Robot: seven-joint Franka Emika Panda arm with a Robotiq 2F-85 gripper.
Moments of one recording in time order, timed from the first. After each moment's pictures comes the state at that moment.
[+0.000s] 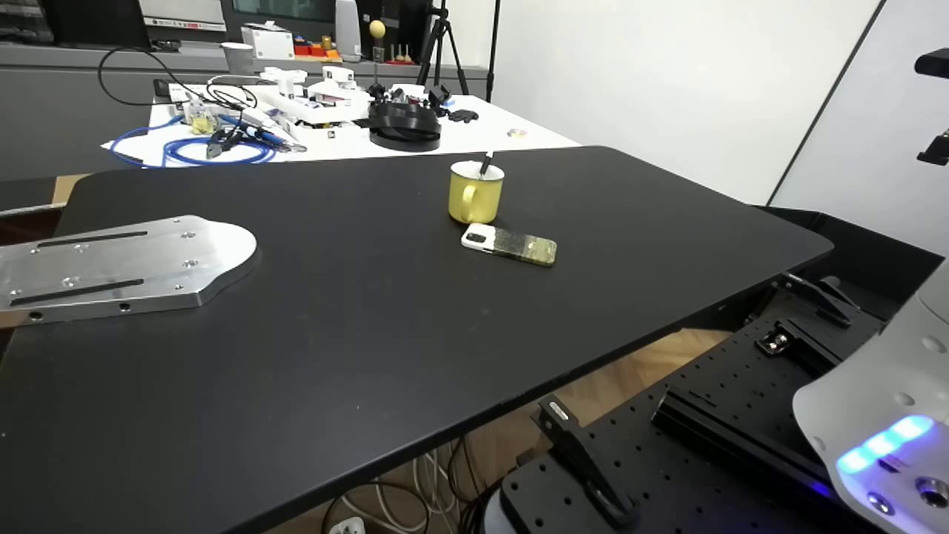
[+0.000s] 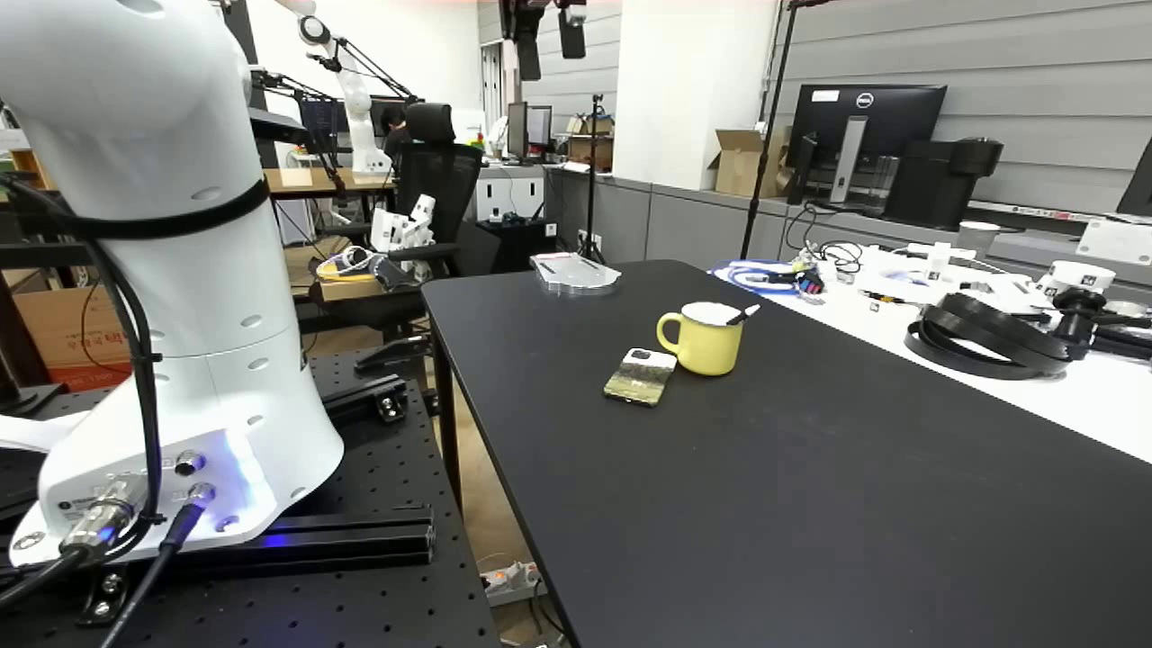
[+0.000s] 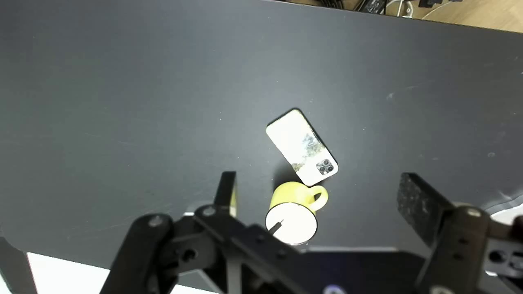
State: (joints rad) arm 0.05 -0.87 0.17 -2.61 -0.02 1.85 0.08
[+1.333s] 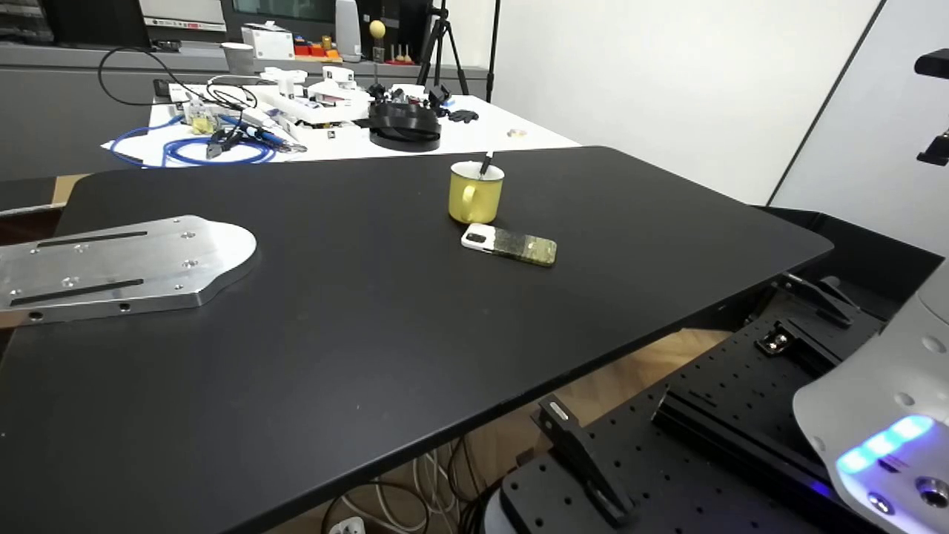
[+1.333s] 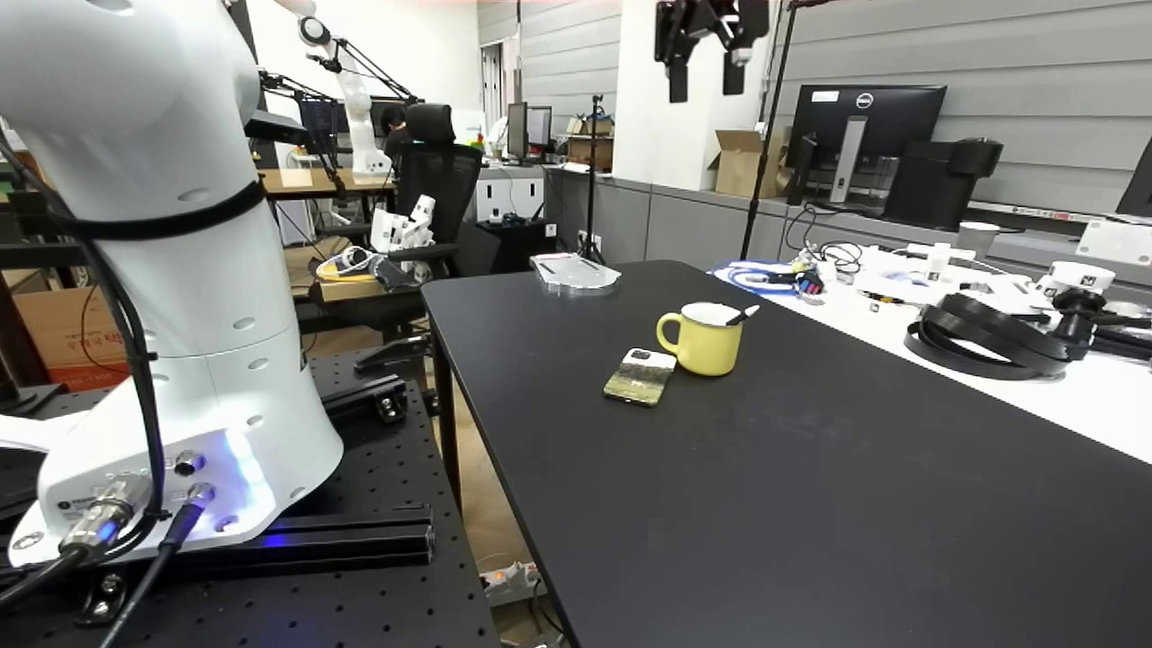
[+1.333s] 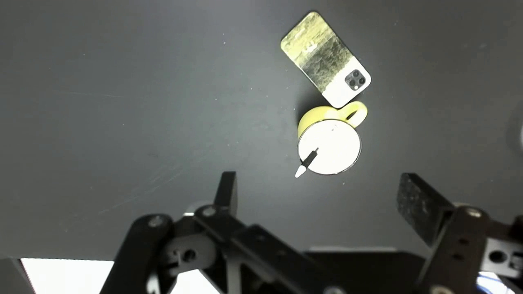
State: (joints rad) arm -0.05 -0.33 0.06 -2.28 -0.04 2.06 0.07
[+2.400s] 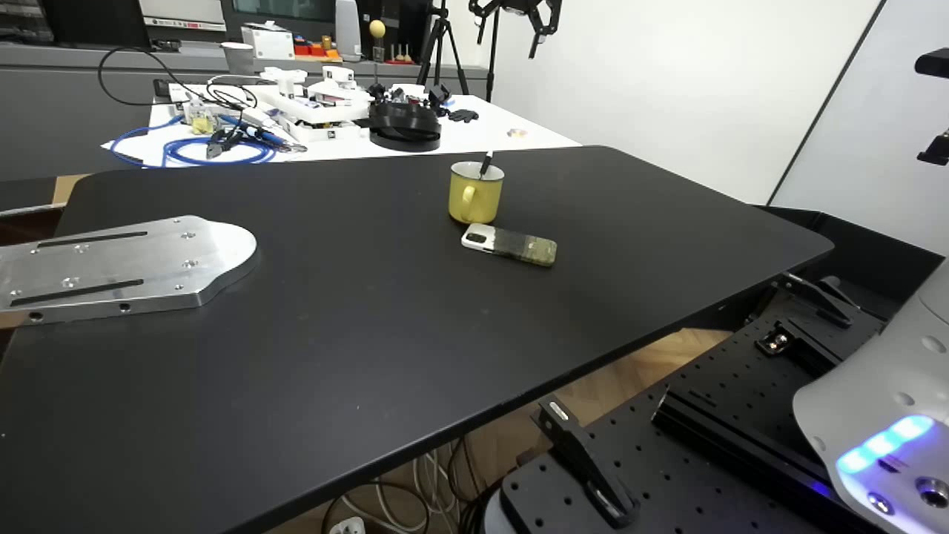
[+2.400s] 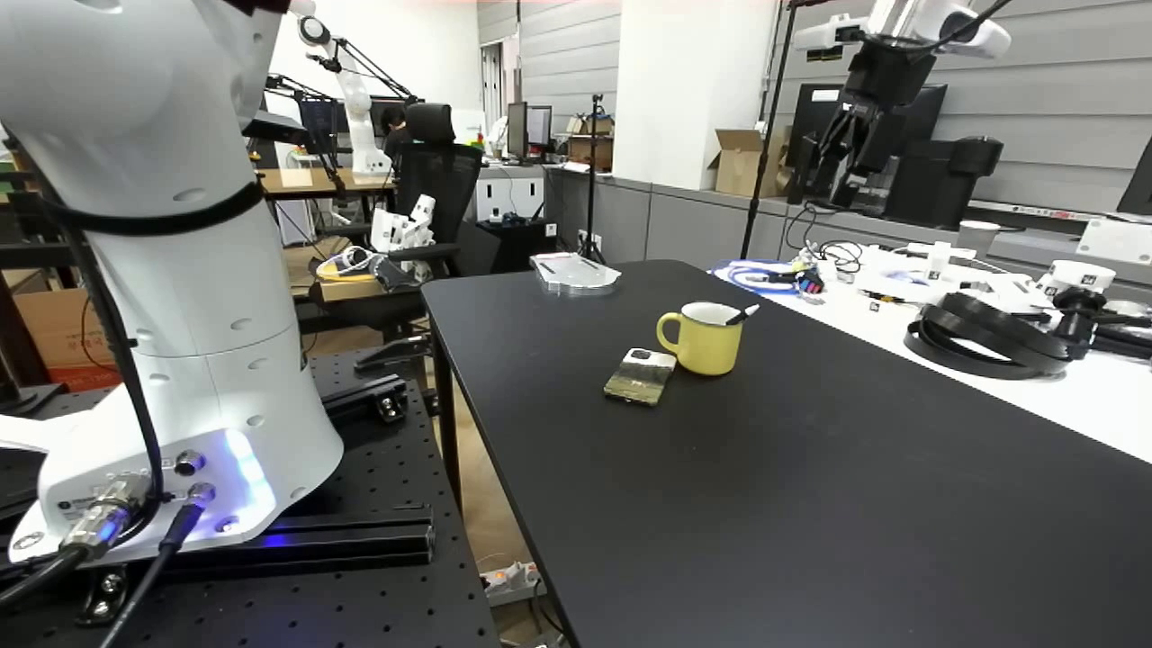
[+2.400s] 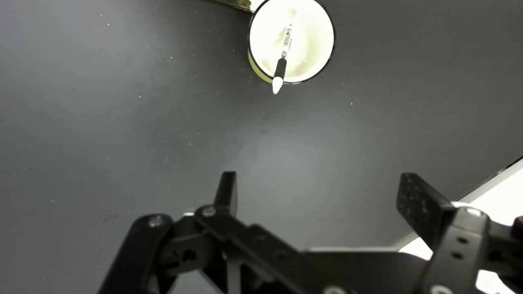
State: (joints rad) arm -0.08 0.49 -0.05 -1.47 0.22 1.84 0.41
